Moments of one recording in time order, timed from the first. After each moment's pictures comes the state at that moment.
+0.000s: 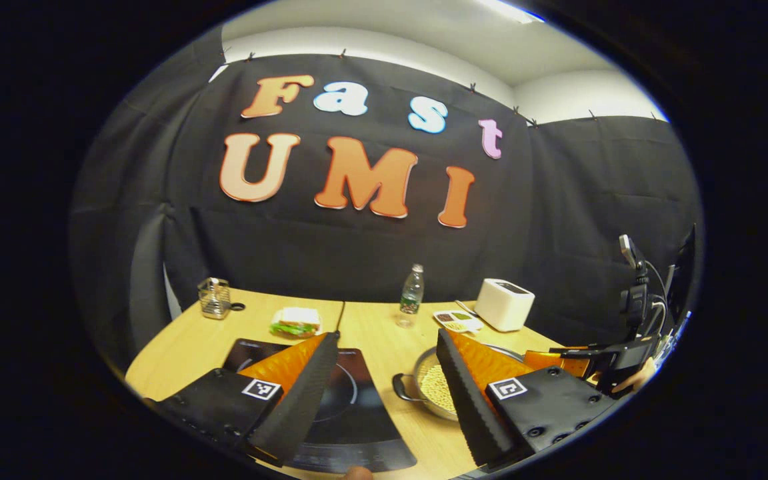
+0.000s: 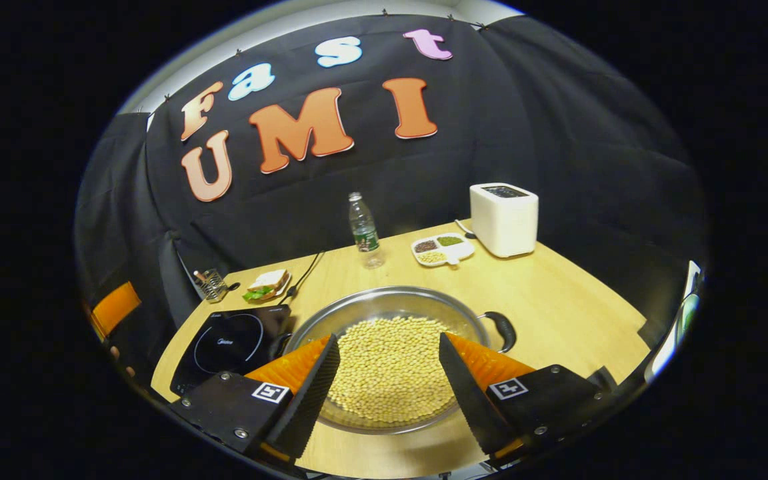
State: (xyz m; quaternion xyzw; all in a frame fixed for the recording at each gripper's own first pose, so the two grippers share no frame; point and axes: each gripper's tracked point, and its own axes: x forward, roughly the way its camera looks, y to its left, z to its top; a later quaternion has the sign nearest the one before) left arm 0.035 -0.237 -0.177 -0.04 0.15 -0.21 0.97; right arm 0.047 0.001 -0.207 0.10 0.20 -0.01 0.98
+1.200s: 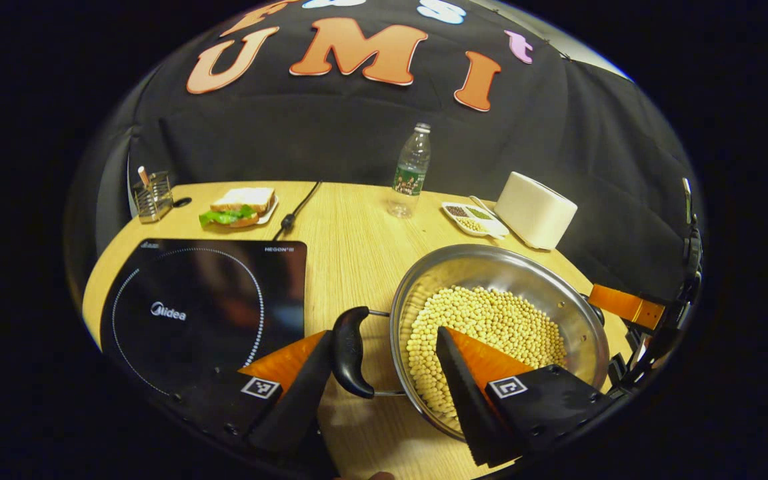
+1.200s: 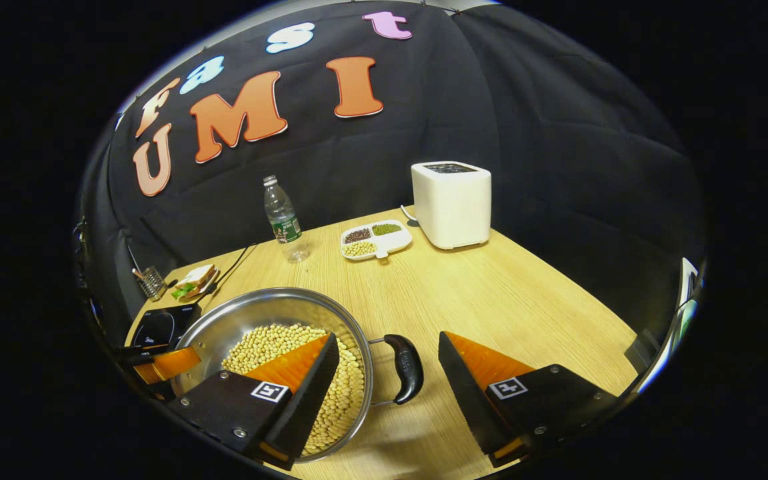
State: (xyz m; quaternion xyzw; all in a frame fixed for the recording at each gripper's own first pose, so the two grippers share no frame) left arm 0.083 -0.308 -0.382 -0.02 0.37 -0.18 0.91; right arm 0.105 -0.081 -0.275 0.08 0.25 -0.06 0.96
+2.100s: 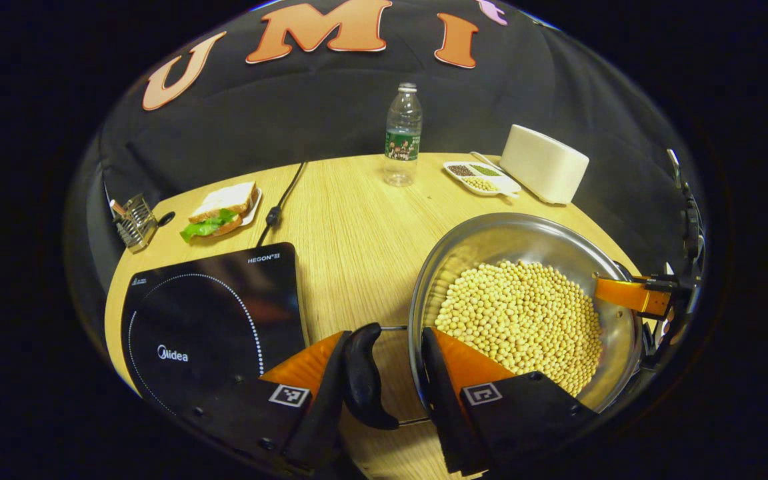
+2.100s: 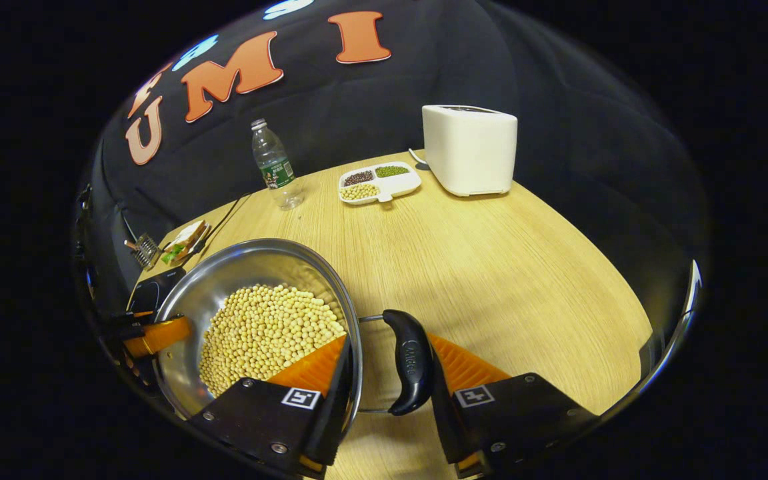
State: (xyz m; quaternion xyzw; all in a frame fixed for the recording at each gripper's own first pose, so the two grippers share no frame) left arm 0.105 -0.305 -0.412 0.07 0.44 -0.19 0.87; right arm 0.101 -0.074 -0.316 0.09 0.36 -0.04 0.93
